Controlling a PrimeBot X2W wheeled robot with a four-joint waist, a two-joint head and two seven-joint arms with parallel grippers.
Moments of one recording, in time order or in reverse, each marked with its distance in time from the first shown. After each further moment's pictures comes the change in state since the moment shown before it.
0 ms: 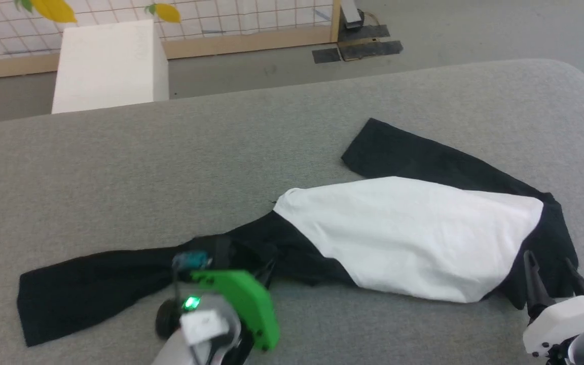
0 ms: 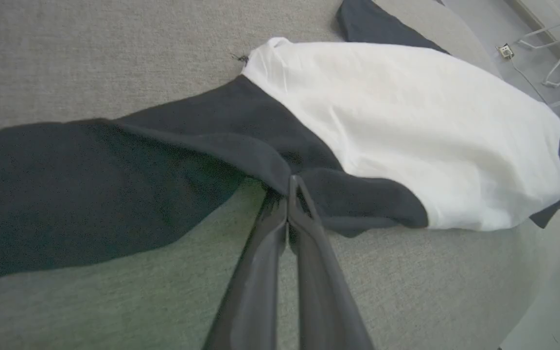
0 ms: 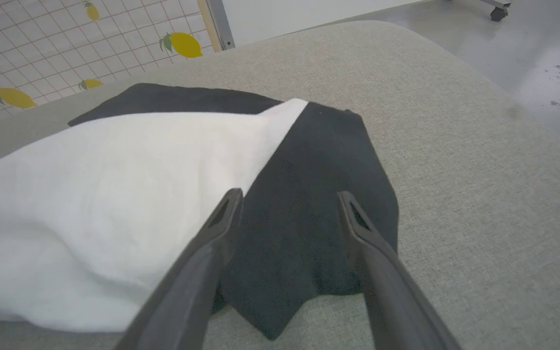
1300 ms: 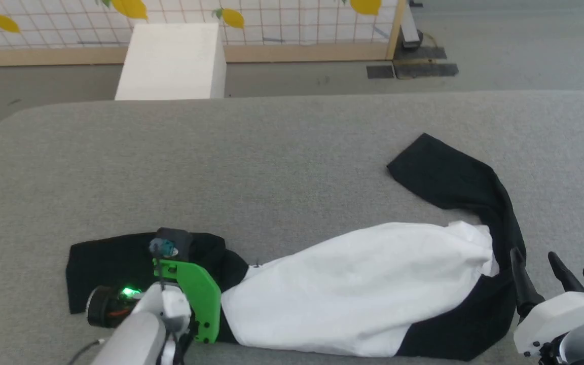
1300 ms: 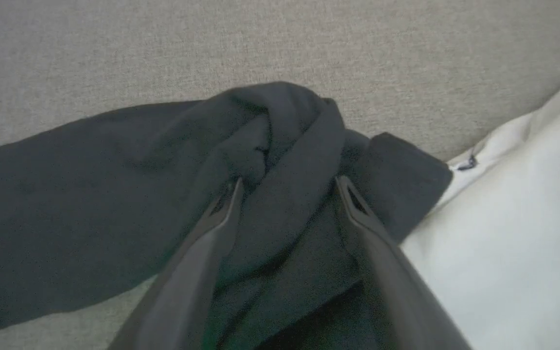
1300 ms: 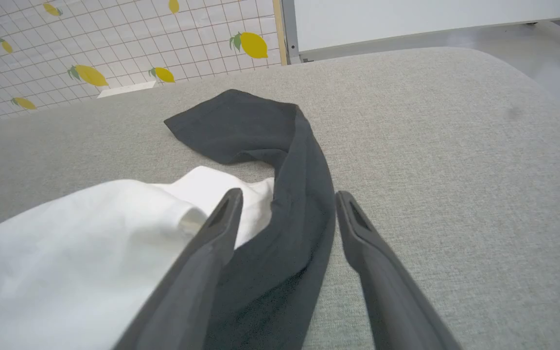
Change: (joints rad) left arm -0.047 0.200 -0.018 0.071 0.158 0.059 0.114; right arm 0.019 0.001 0.046 -0.081 -0.014 0.000 0.062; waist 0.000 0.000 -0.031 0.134
